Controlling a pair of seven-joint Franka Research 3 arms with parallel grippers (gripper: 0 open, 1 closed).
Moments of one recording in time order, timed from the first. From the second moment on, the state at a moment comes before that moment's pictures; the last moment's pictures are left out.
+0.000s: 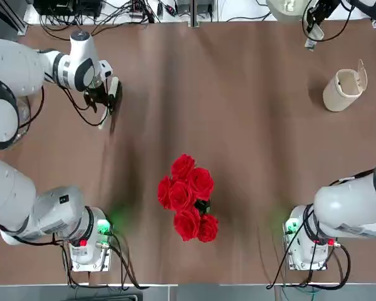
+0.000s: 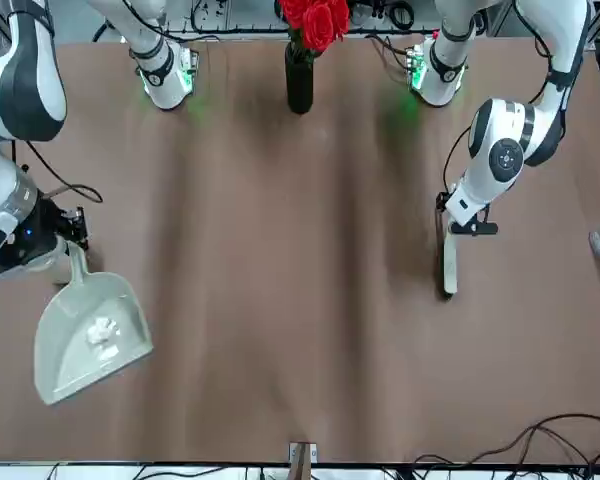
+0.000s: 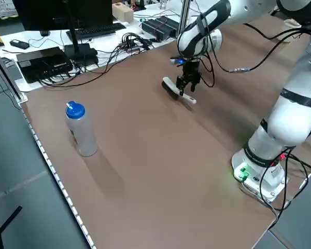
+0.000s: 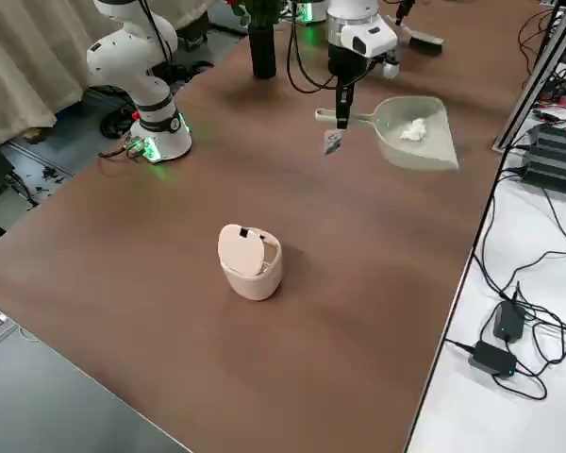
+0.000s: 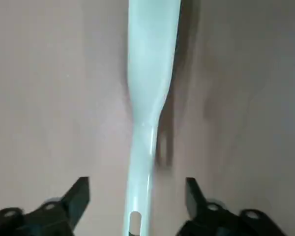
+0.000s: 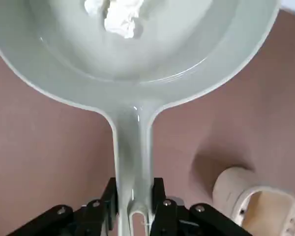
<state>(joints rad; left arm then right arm) 0.29 0.10 -0.42 -2.40 0.20 2.32 -0.22 -0.18 0.13 0.19 -1.72 -0.05 1.89 -0.20</state>
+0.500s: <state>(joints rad) 0.33 0.01 -0.42 -2.05 0.12 2.00 -0.23 -0.23 0.14 0.19 -1.71 0.07 1.89 0.18</state>
